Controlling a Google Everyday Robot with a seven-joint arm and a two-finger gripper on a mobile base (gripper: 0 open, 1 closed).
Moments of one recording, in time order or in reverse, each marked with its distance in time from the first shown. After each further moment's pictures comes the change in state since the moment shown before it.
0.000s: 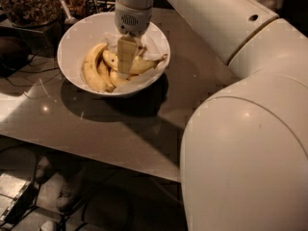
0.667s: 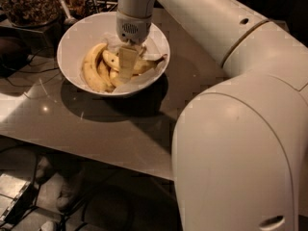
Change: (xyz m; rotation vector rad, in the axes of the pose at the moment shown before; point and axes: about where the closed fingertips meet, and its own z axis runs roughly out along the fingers) arm 0.006 -0.003 0.026 -0.053 0.022 0.022
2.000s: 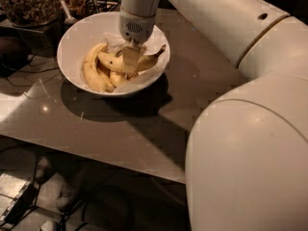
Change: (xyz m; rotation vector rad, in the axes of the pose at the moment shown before) arm 0.001 0.006 -0.013 0.046 -0.043 -0.038
